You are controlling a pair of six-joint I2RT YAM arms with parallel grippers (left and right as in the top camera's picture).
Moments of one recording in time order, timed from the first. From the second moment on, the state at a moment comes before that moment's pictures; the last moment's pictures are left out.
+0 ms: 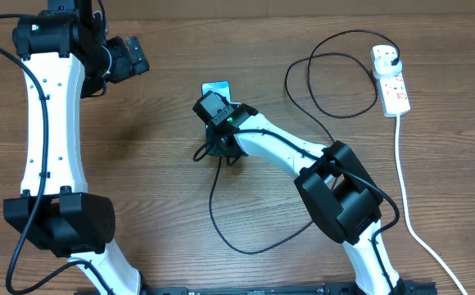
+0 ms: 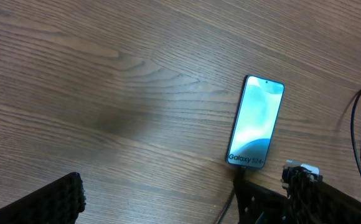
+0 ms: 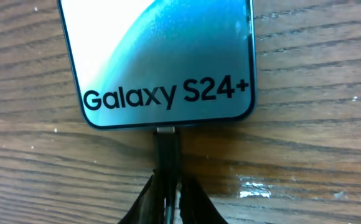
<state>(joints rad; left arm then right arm) 0.07 1.94 2.12 -1.37 0.11 -0.33 0.74 2.23 1.66 -0.73 0.04 0.78</state>
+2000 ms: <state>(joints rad) 0.07 1.94 2.12 -1.37 0.11 -0.33 0.23 1.77 1.82 -1.10 0.09 0.57</state>
